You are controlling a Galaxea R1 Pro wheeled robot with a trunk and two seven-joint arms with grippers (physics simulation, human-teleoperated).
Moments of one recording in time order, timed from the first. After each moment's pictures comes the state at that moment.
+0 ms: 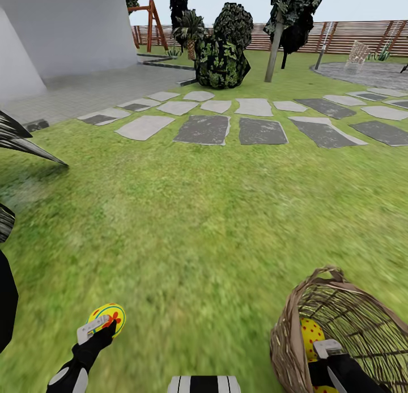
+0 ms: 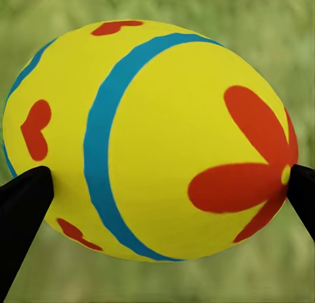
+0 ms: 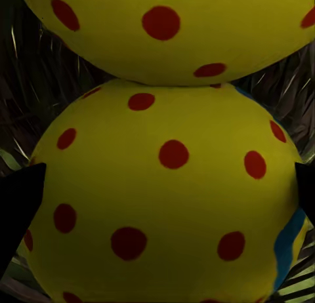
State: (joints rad) left arm -0.35 -0.02 0.61 -0.69 -0.03 -0.06 -0.21; right arm -0.40 -0.24 0.10 -0.56 -0.04 0.50 0.09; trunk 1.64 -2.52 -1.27
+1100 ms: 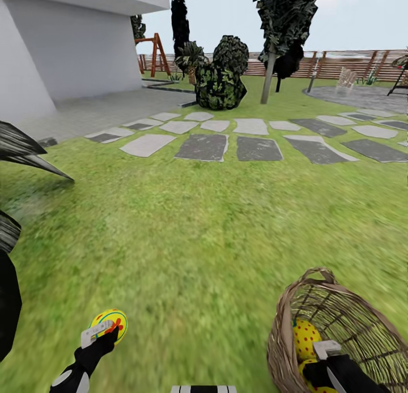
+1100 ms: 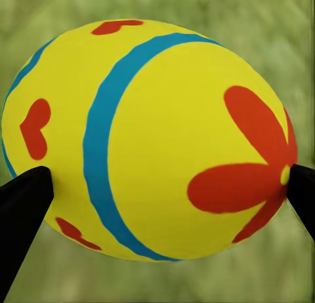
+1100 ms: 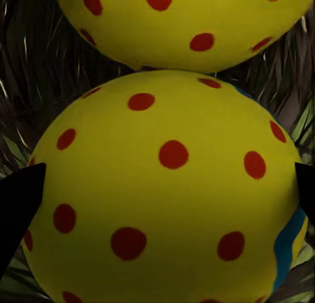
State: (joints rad) left arm -0.35 -0.02 0.61 -0.65 -0.10 -0.05 -0.21; right arm -0.40 -0.24 0.10 -0.56 -0.04 0.50 0.09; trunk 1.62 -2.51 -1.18
